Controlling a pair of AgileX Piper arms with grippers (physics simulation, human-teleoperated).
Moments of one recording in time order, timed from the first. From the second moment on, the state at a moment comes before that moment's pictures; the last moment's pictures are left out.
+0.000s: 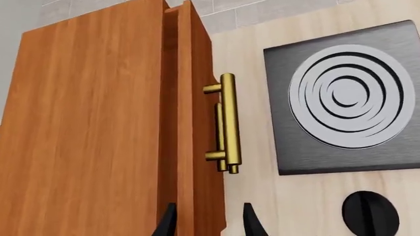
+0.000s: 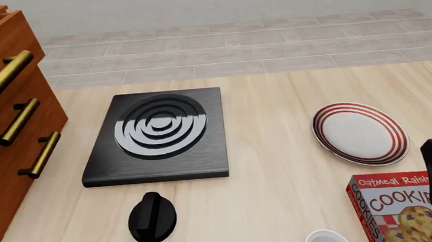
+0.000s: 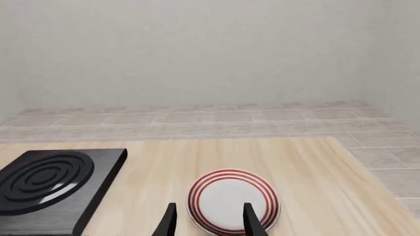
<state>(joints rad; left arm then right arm) 0.23 1.02 -1.17 0.96 0.40 0.00 0.03 -0.01 -0.03 0.03</state>
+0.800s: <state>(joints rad) 0.24 1.02 -1.08 0.89 0.36 0.00 0.05 -0.01 -0.05 0.02</state>
